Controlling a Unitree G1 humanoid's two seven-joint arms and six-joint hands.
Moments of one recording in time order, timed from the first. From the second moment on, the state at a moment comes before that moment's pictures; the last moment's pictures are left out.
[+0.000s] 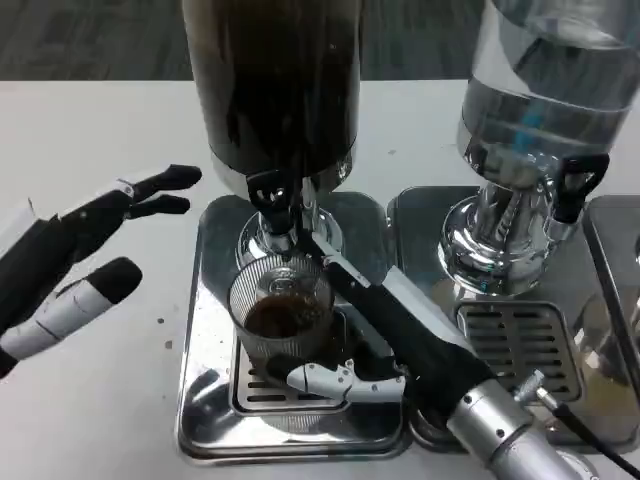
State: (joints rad) left arm 0.06 0.56 0.26 0.17 -0.21 -0.65 -0.67; right arm -0.04 -0.17 0.33 0.15 -0.31 -0.29 0.17
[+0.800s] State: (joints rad) left arm 0.07 0.56 0.26 0.19 -0.20 -0.65 -0.67; right arm -0.06 -0.16 0.35 0.15 -0.37 -0.26 0.14
